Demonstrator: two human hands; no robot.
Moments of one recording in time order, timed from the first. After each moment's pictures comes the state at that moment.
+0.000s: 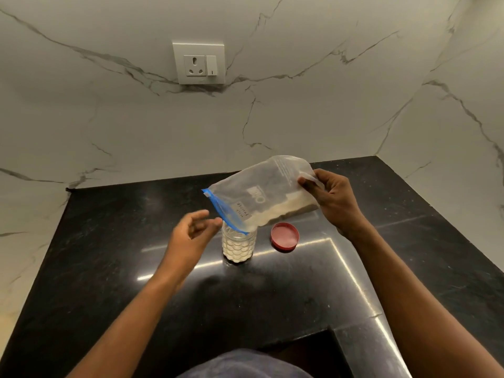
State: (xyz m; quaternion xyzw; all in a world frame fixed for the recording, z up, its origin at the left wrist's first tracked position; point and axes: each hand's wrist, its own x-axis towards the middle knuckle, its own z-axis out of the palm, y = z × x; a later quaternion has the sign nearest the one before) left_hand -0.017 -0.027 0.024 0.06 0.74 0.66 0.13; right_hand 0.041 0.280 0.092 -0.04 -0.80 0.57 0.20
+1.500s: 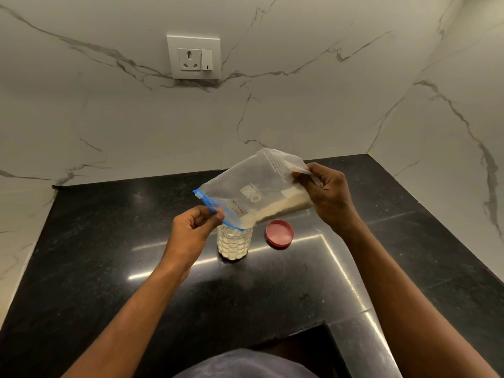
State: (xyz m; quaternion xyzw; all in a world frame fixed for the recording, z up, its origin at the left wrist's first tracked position) left_hand -0.036 -0.012 0.011 0.11 0.66 0.73 0.15; right_hand 0.042 0.262 0.103 -0.04 -0.84 0.50 0.23
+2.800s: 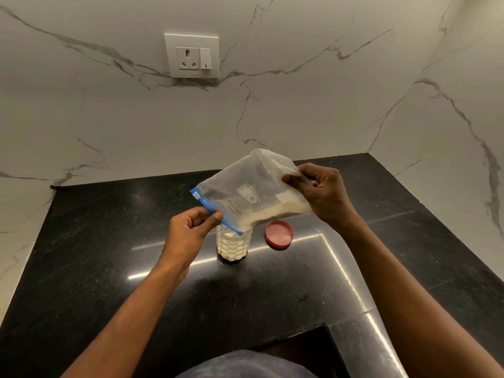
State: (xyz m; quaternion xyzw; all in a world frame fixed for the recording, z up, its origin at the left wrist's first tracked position) left_hand -0.039 -0.013 0.014 0.09 0.65 0.74 0.16; right_hand 0.034 0.262 0.109 -0.01 -0.83 0.51 0.21
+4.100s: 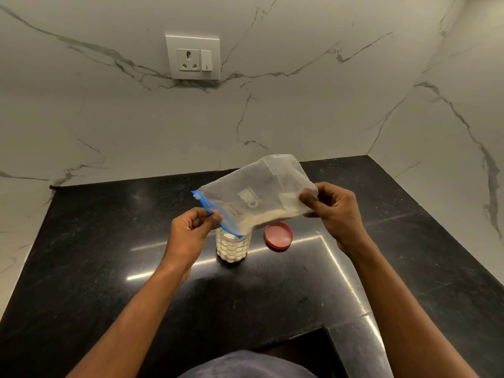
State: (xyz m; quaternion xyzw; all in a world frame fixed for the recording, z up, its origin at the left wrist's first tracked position) left_hand -0.041 -0.007 0.004 0.08 0.67 0.73 0.13; right_hand 0.066 0.279 0.076 -0.09 -0.76 0.62 0.19
